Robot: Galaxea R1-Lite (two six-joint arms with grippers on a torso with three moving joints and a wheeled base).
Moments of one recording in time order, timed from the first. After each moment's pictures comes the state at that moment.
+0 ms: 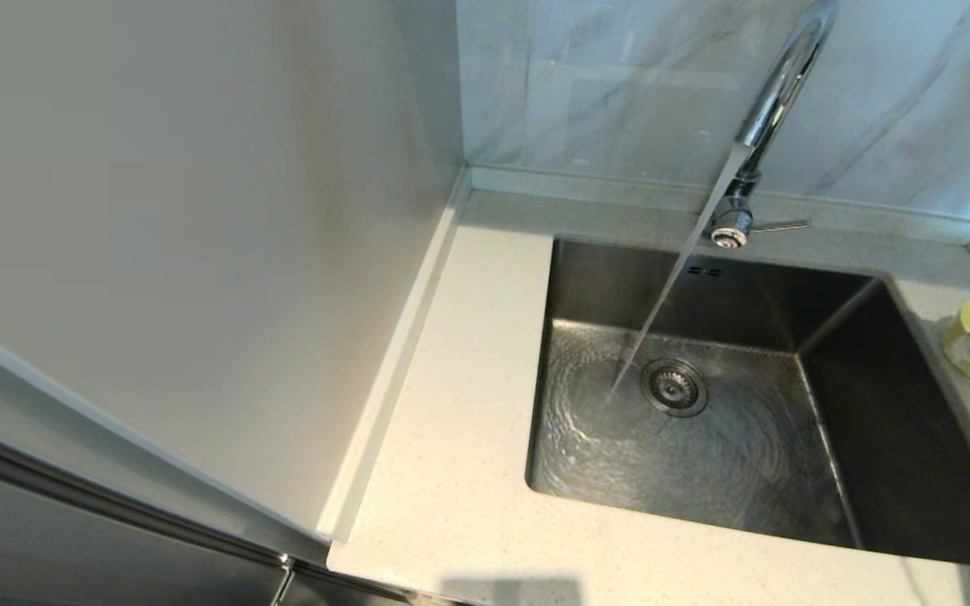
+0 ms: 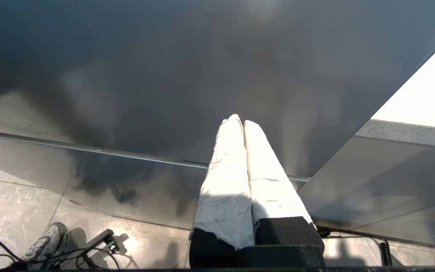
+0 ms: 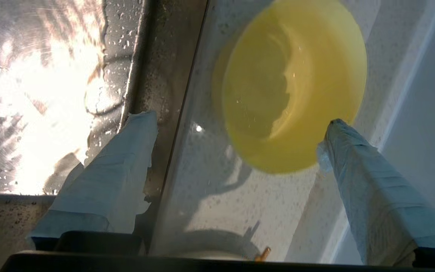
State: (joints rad) left arm 0.00 0.00 0.00 0.00 0.00 0.00; right arm -0.46 1.81 -1.44 0.32 -0.03 -0.51
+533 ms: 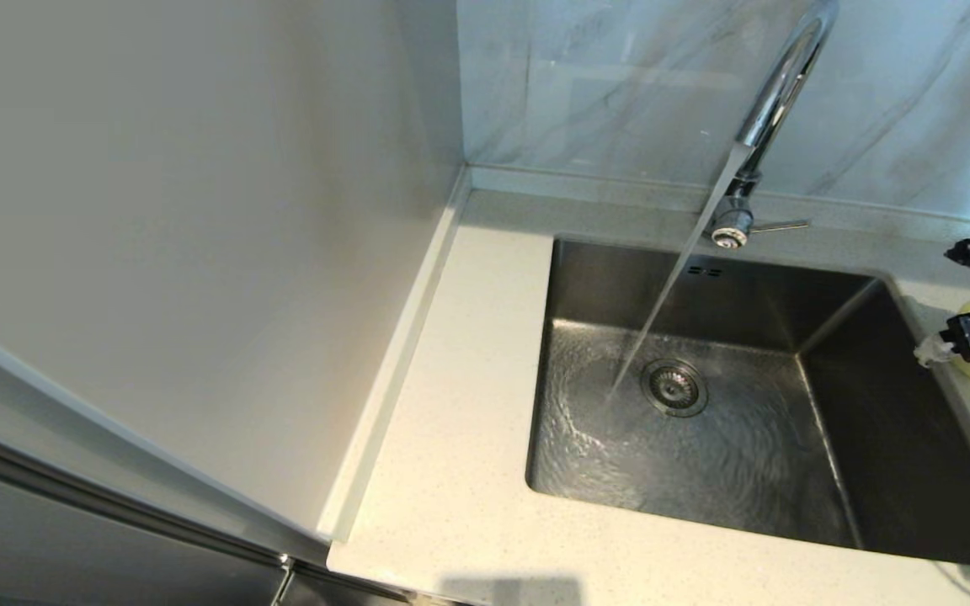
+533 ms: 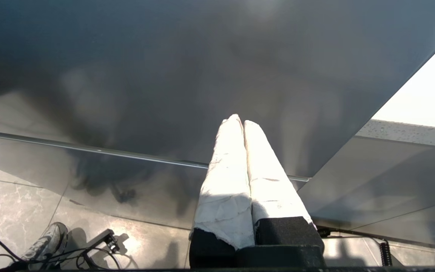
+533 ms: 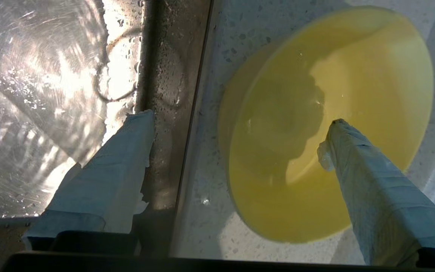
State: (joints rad) left arm 0.00 0.00 0.00 0.00 0.00 0.00; right arm -0.46 1.99 -1.63 0.41 -0.03 -0.41
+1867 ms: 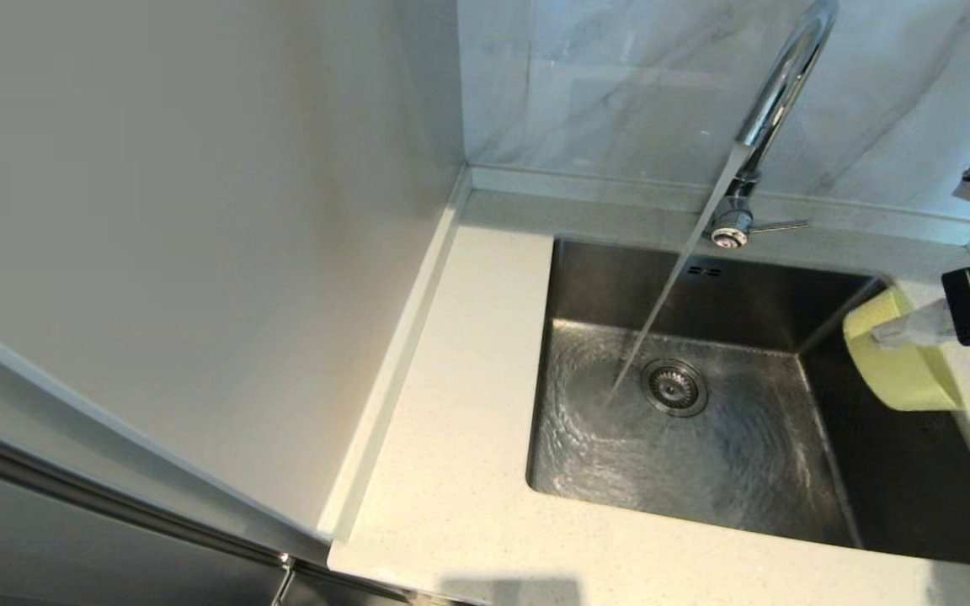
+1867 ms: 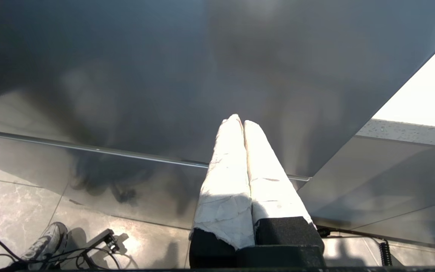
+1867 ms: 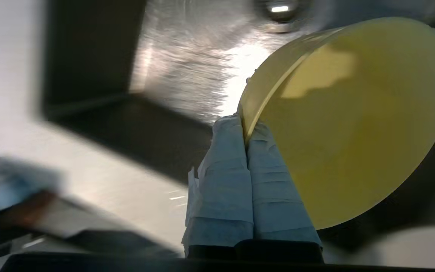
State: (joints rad) left arm 0.00 0.00 0.00 0.00 0.00 0.00; right arm -0.12 1.52 -1.47 0.75 0.39 -0.03
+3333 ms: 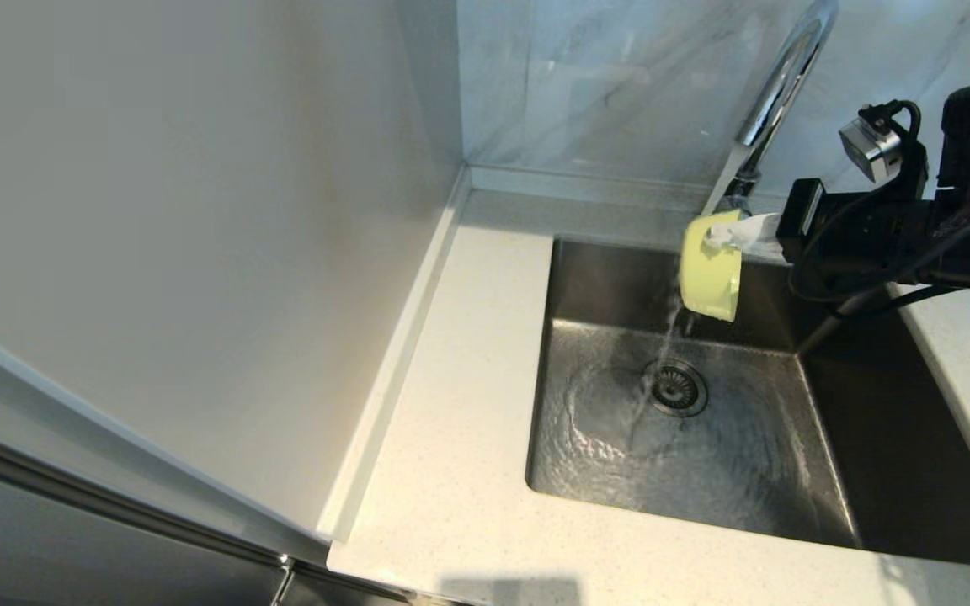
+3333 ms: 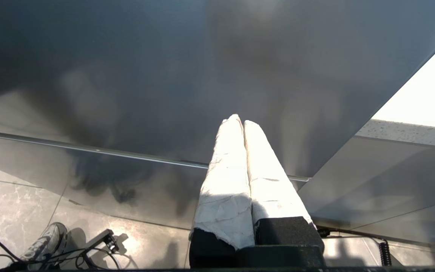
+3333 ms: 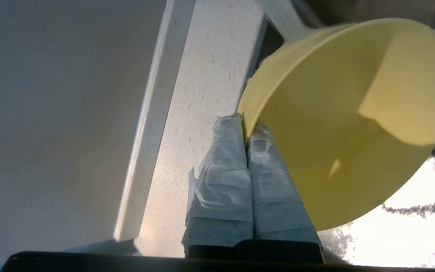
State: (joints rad) left arm 0.00 0.00 0.00 0.00 0.00 0.00; right arm 0.14 1.67 -1.31 -0.11 0.46 0.54
